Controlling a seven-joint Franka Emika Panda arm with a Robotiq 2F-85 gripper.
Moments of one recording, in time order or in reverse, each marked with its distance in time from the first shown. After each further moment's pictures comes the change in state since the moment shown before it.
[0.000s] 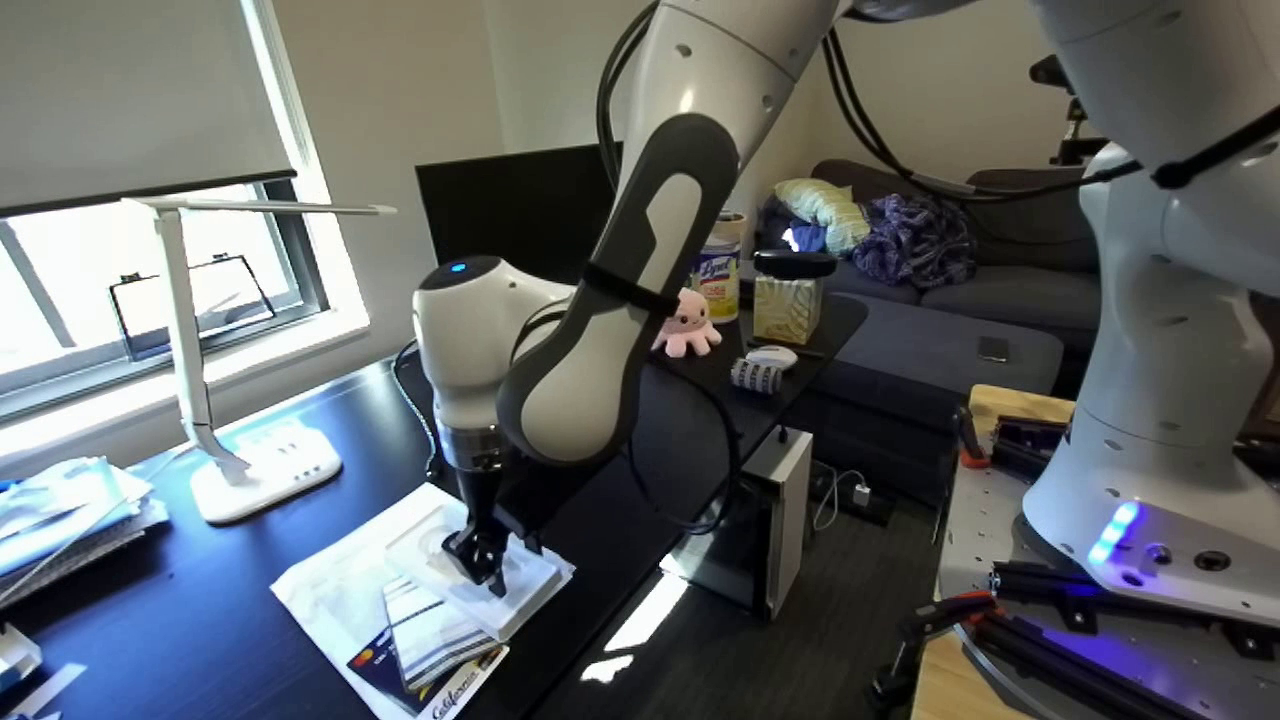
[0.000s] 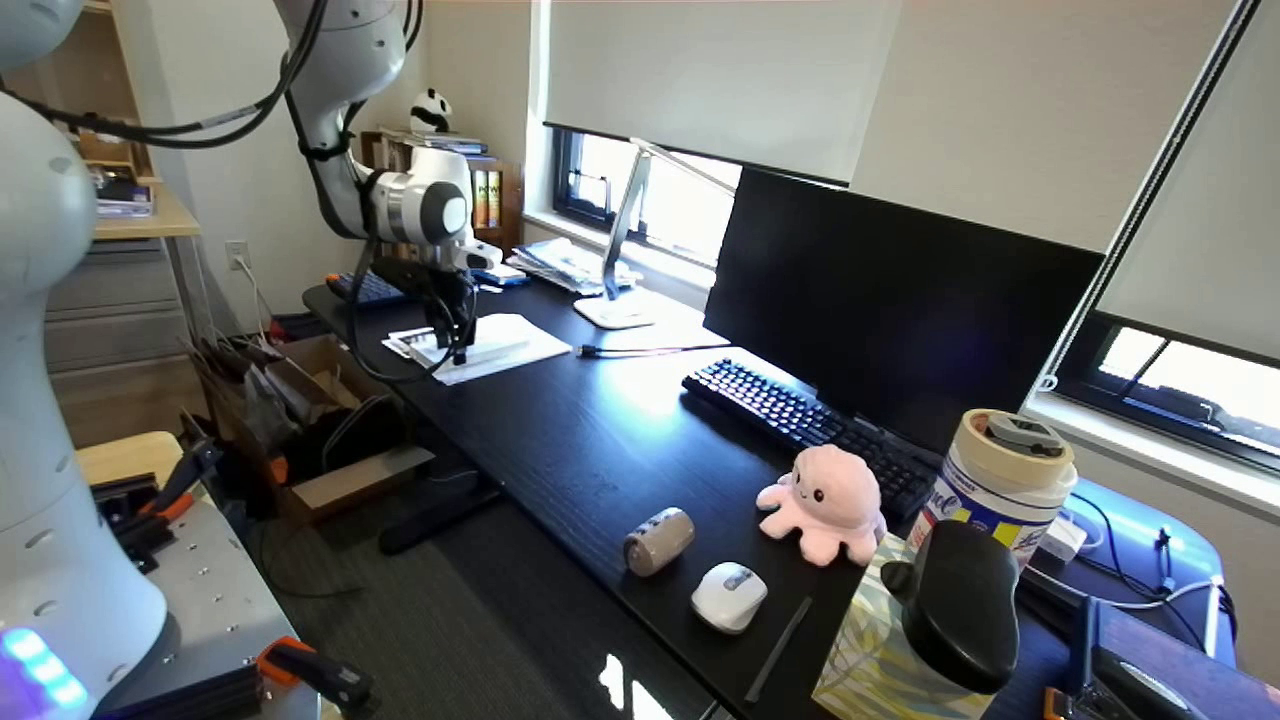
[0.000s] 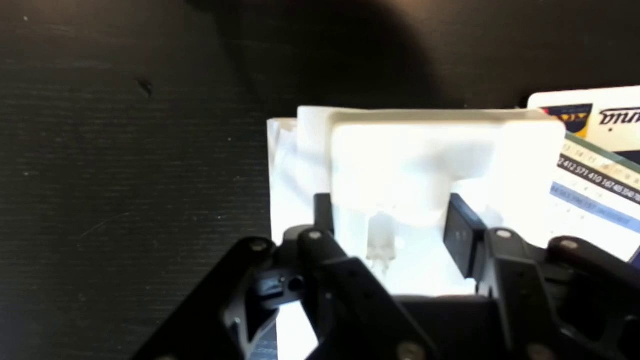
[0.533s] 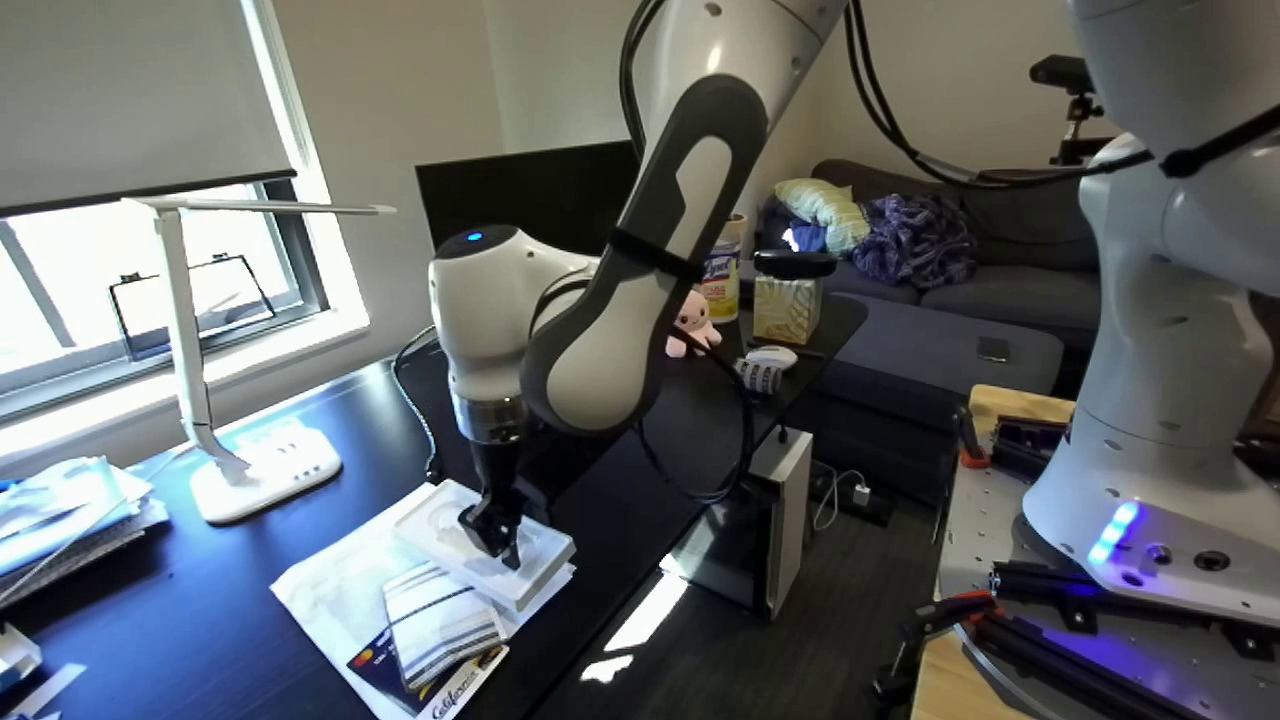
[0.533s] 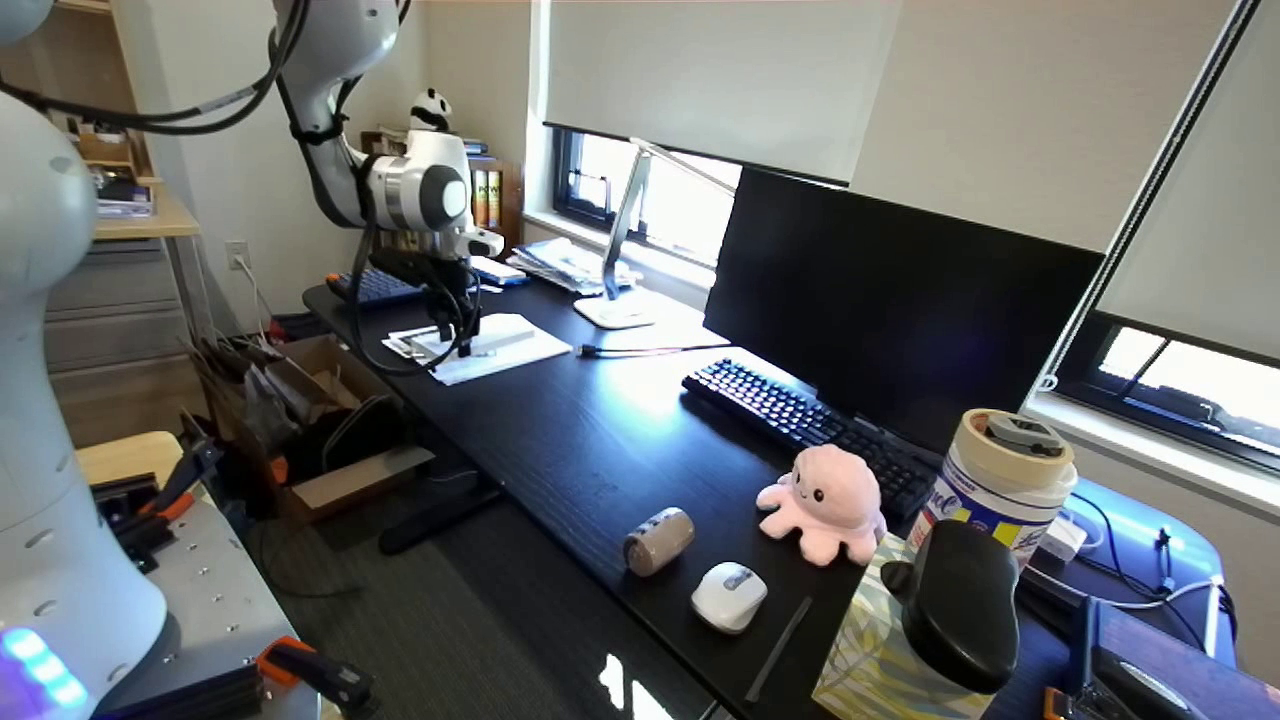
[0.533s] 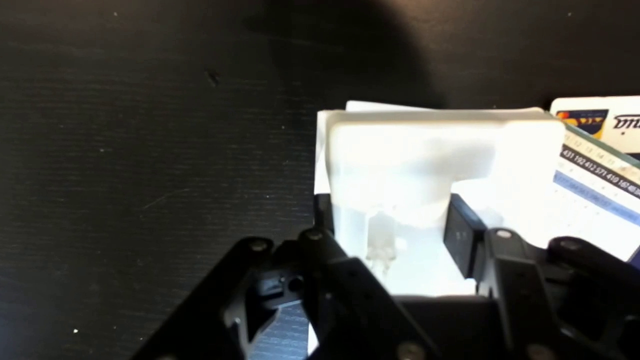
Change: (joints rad) arm 0.003 -0.086 -0.021 -0.081 -0.040 0.000 -0.014
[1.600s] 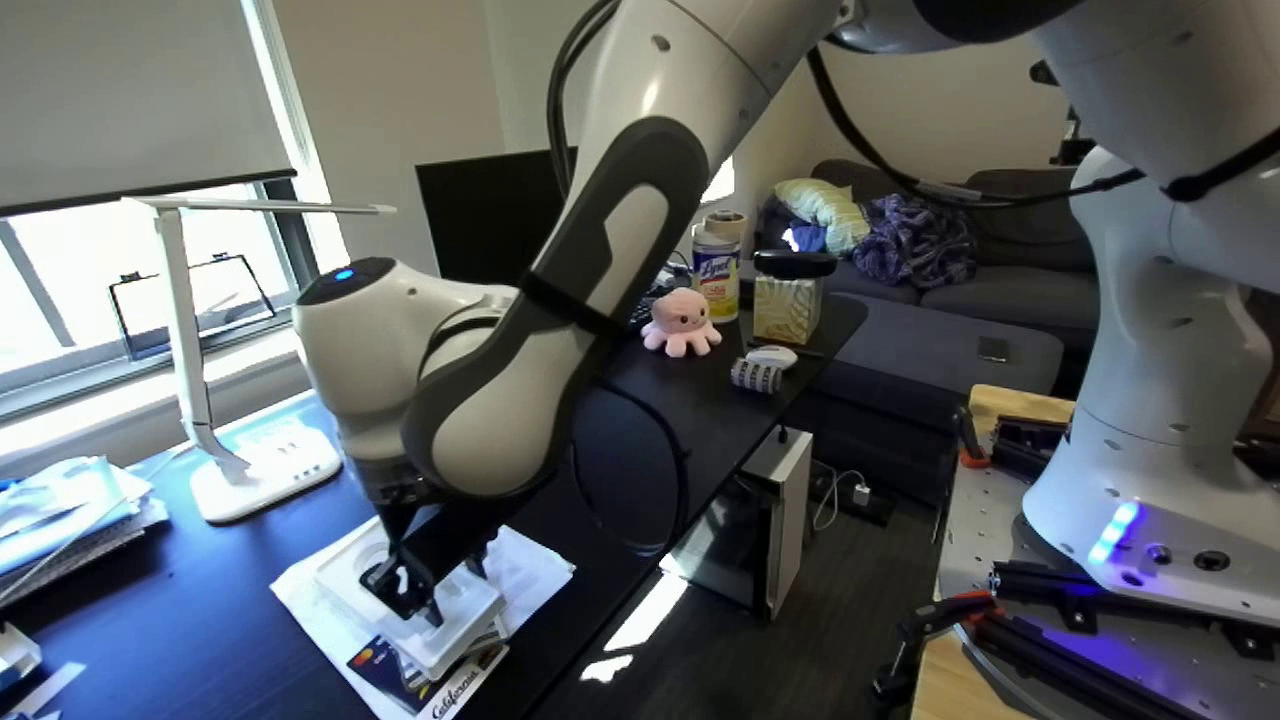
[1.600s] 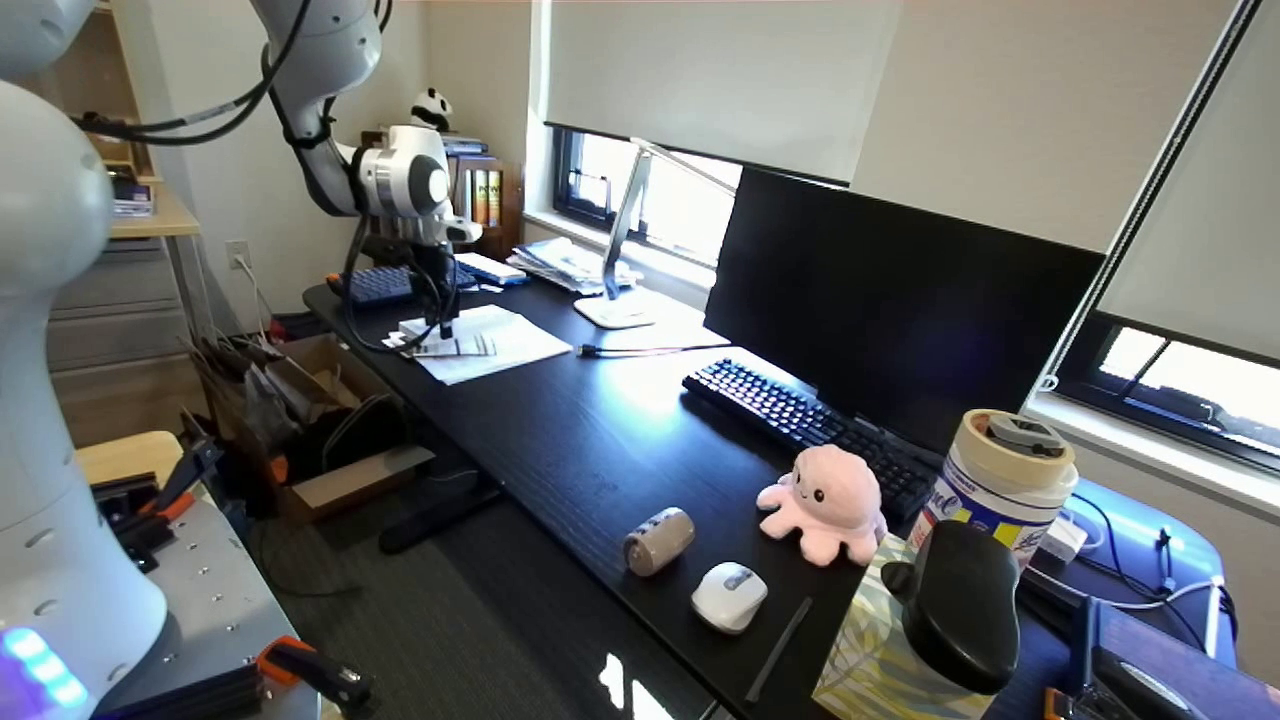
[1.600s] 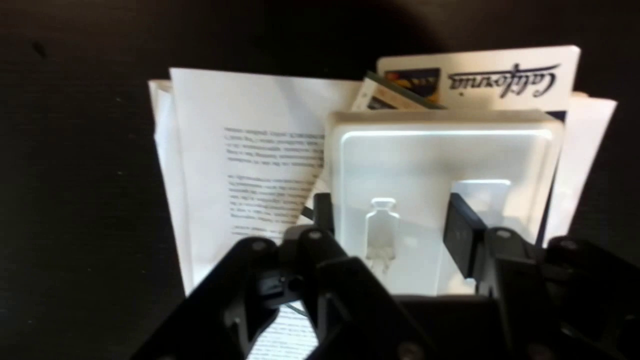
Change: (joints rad) arm 0.117 0.159 -0.013 0.303 -0.003 -0.177 0.132
